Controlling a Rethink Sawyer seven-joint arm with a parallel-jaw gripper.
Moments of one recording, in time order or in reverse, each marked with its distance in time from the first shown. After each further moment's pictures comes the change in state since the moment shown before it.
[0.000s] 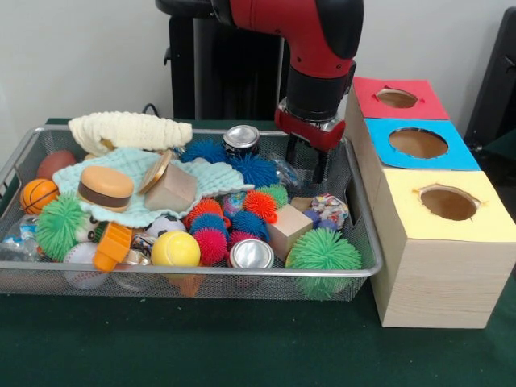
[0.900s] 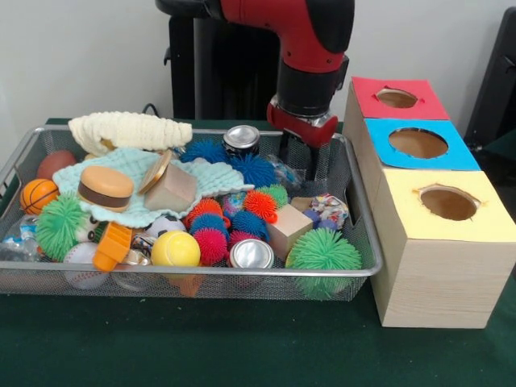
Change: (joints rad) arm -0.034 -0.039 0.002 0.017 0.000 0.010 0.000
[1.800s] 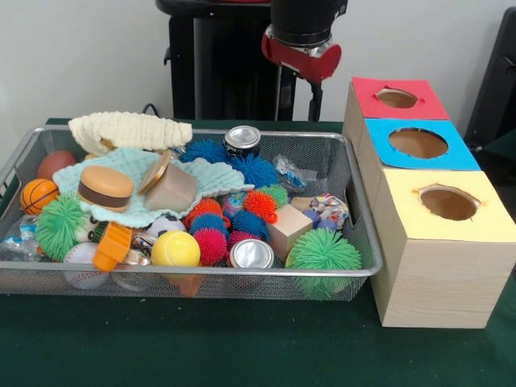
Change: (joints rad) arm -0.049 -0.256 -0.005 0.014 -0.001 0.329 0.000
